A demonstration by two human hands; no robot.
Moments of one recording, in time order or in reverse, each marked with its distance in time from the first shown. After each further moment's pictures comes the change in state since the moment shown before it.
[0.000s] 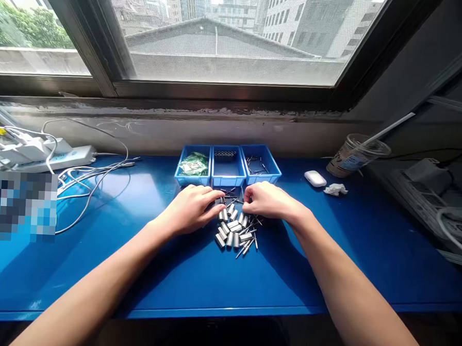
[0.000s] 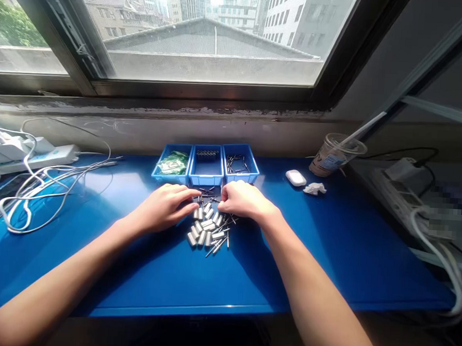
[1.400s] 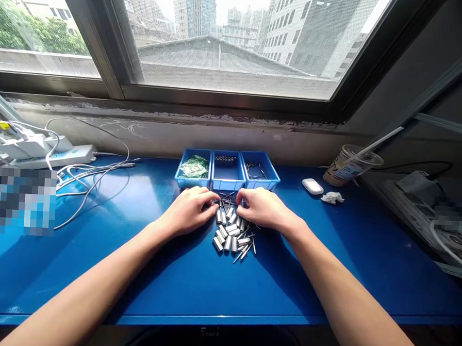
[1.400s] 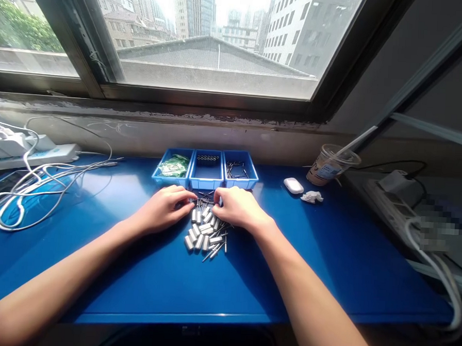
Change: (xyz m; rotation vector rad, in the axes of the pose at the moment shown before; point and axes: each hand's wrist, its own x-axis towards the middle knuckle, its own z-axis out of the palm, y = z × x) left_hand -0.002 -0.007 0.014 -0.134 0.087 -0.120; right_hand -0.005 -0.007 0.014 -0.063 0.181 -0.101
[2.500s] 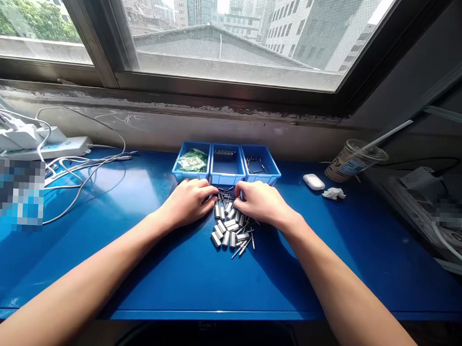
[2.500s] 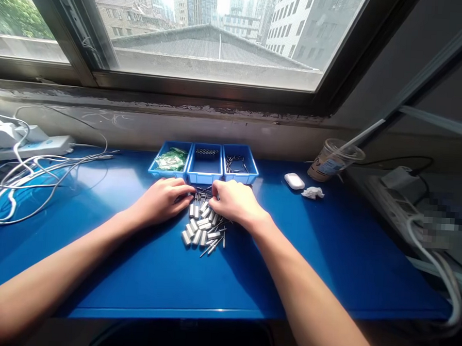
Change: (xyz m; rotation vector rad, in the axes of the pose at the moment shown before) left_hand 0.007 -0.004 0.006 0.213 0.014 0.080; right_hand 0.004 -0.004 0.004 -0.100 0.041 0.027
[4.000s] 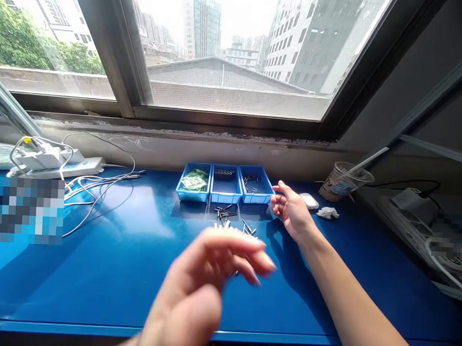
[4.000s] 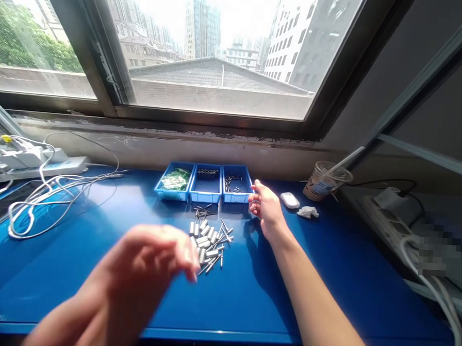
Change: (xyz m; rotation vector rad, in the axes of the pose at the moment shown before) left_hand -0.048 0.142 -0.086 -0.938 0.224 0.042; right_hand -0.010 0.066 -0.005 1.533 0.452 0.495
